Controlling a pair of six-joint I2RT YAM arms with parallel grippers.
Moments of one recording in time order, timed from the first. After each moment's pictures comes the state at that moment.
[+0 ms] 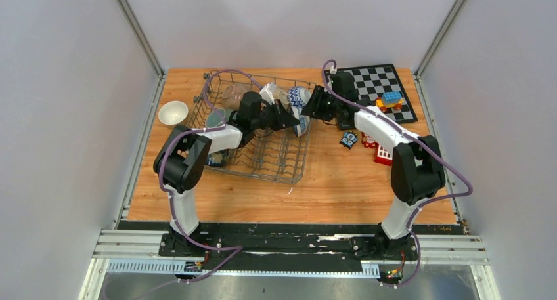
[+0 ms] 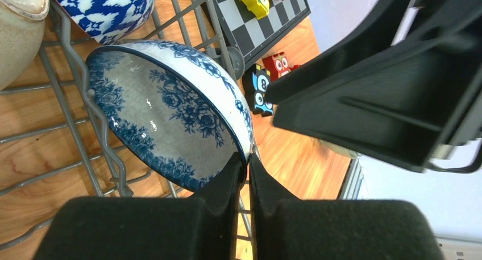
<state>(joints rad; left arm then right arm) -0.49 1.91 1.10 0.50 0.52 -0.77 0.37 1.73 1.33 -0.24 -0.27 0.58</state>
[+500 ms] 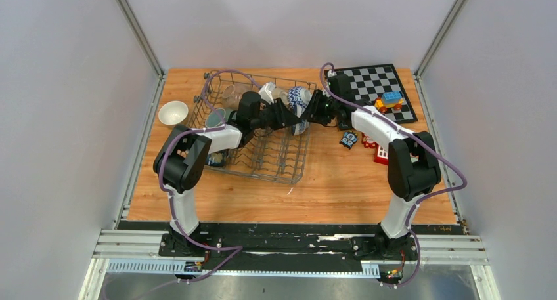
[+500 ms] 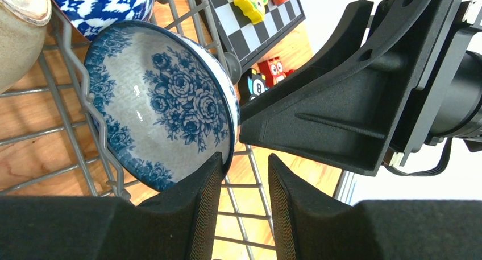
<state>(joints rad) -0.49 1.91 1.10 0.52 0.52 -0.80 0.37 1.79 1.34 -0.26 -0.31 0.61</state>
